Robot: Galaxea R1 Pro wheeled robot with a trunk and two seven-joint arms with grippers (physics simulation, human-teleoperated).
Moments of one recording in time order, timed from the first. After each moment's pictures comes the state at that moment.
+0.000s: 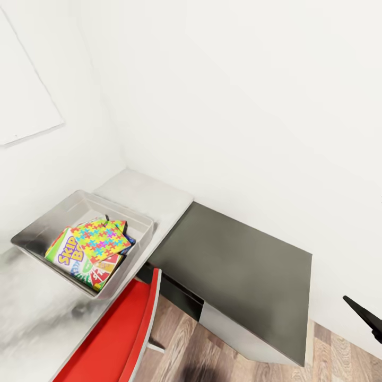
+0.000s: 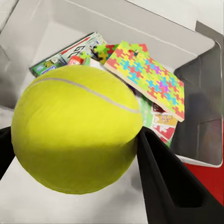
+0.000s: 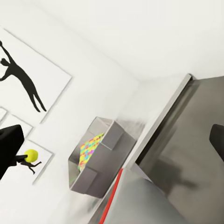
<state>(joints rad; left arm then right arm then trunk) -0.33 0.98 0.72 -1.38 0.03 0.98 -1.48 -0.01 -0.14 -0.91 -1.58 -0.49 0.79 1.55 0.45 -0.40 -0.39</state>
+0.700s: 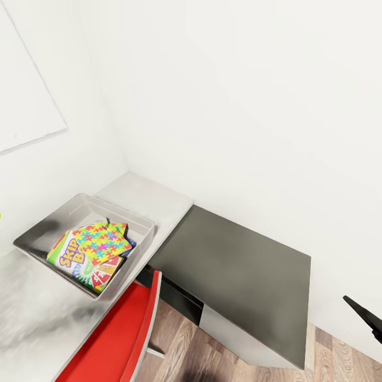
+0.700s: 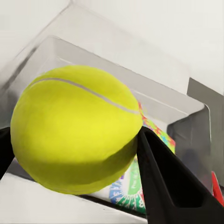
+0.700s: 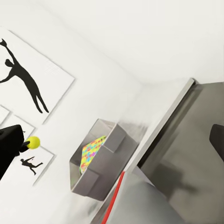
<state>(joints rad) -0.33 1.02 0.56 -1.46 0.73 1.01 -0.81 -0.01 -0.14 -0.91 -1.58 -0.49 0.79 1.55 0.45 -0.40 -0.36</state>
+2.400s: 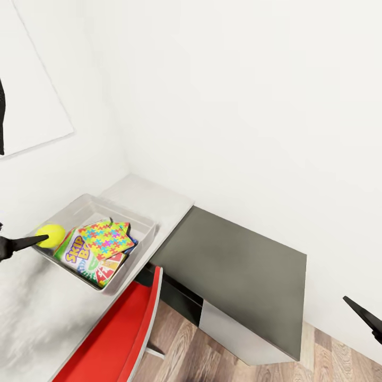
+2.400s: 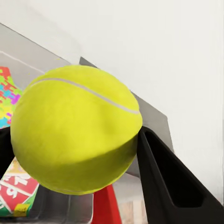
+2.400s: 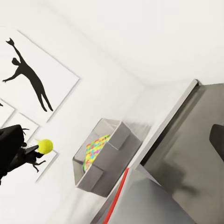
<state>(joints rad) -0.33 0.84 0.32 -1.47 0.94 0.95 -0.91 -0.01 -0.14 -0.91 -1.58 -0.48 0.79 1.55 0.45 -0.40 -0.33</state>
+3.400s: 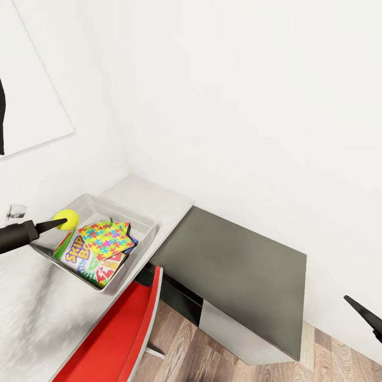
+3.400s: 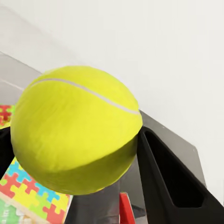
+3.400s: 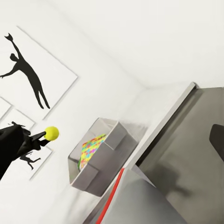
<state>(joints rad) -0.48 0.71 0.24 -1.46 0.94 0.89 -0.65 -0.01 -0.14 -0.91 -1.58 -0.48 0.75 1.55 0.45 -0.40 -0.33</state>
